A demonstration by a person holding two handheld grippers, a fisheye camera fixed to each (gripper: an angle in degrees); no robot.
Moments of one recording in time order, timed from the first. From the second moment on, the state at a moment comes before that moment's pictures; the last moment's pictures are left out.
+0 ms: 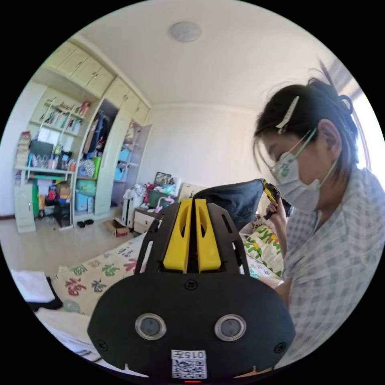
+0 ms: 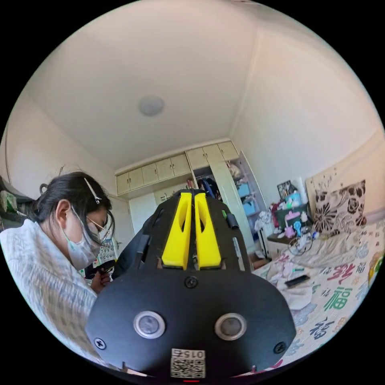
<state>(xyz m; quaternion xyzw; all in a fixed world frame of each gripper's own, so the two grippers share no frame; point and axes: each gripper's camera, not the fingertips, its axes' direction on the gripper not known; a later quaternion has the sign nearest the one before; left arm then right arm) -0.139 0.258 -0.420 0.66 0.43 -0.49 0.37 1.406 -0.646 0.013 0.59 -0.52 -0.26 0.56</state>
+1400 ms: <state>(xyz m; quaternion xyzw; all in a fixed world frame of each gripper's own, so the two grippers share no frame) 0.065 -0.180 -0.298 0.21 0.87 -0.15 0.41 1.334 -0.939 0.321 -0.10 -0.02 -0.39 0.92</state>
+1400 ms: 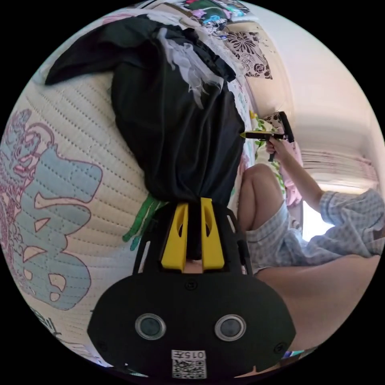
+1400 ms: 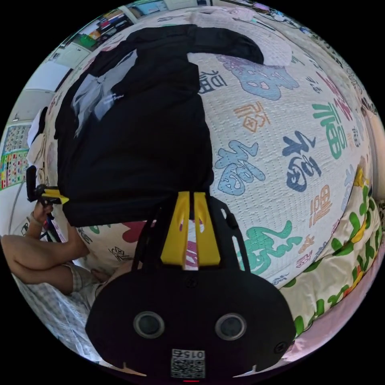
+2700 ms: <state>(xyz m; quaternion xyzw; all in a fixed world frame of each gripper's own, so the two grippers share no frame) -0.027 -0.019 -0.120 0.34 0.87 -0.34 0.12 1.423 -0.920 0.187 0.01 -0.42 -0.22 0.88</state>
